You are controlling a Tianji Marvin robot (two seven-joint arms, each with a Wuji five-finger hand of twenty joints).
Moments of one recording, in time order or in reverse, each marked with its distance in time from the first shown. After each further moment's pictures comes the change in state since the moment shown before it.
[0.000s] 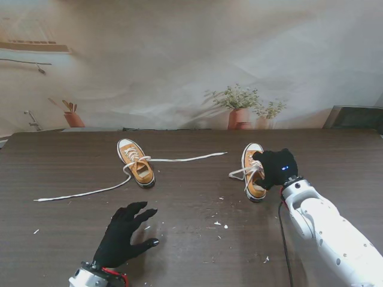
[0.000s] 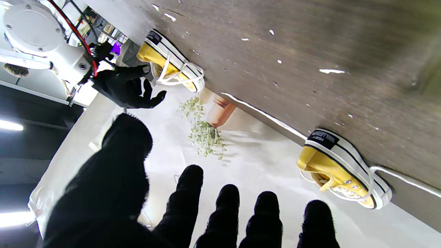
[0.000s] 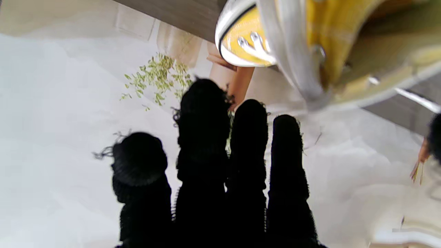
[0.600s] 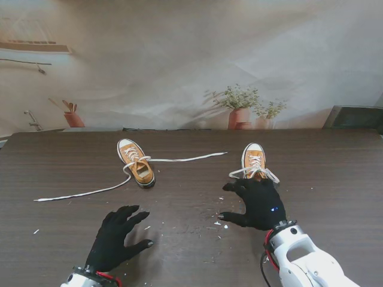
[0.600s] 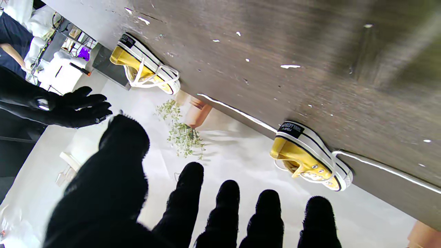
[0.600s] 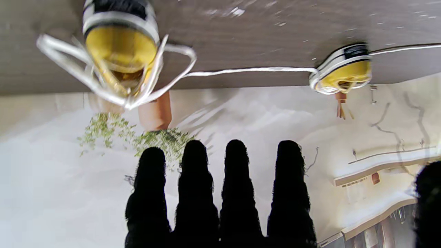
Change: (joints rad) left arm 0.091 0.004 -0.041 -0.108 0.021 0.143 -0.035; right arm -0.567 -0.042 0.179 -0.664 0.187 -0.009 0.279; left_hand 0.000 0.025 -0.044 0.000 0.029 0.001 0.007 0.000 0.041 0.000 0.015 0.000 0.025 0.021 0.010 0.009 0.028 0.015 0.015 0.019; right_hand 0.053 0.601 -0.694 0.082 -0.203 -0.040 -0.180 -0.078 -0.464 0.089 -0.553 -0.334 -0.675 0.092 -0.965 -0.255 -0.710 -0.088 -0.745 -0.276
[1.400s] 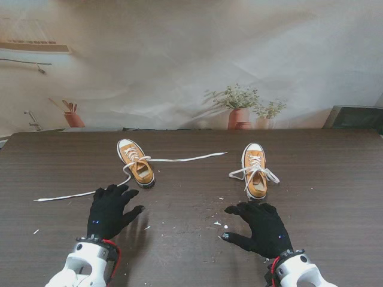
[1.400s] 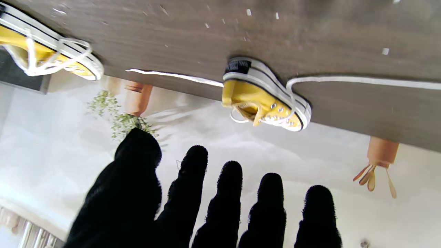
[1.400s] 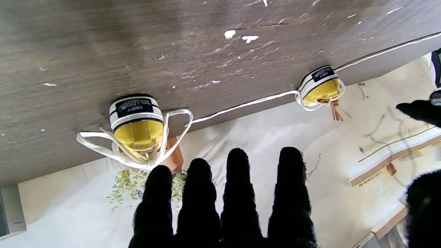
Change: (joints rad) left arm -0.170 0.011 0.073 -0.046 0.156 0.410 -0.051; right arm -0.196 -0.025 0.067 -0.054 0.161 -0.046 0.010; left_hand 0.098 0.122 -0.113 0.085 0.165 0.023 0.042 0.015 0.175 0.019 0.081 0.010 0.127 0.030 0.082 0.014 0.113 0.005 0.000 -0.055; right_hand -0.021 0.096 -0.021 0.000 -0.046 -0.013 -0.050 -0.023 -0.060 -0.020 -0.085 -0.038 -0.137 -0.054 -0.105 -0.065 -0.112 -0.113 -0.156 -0.158
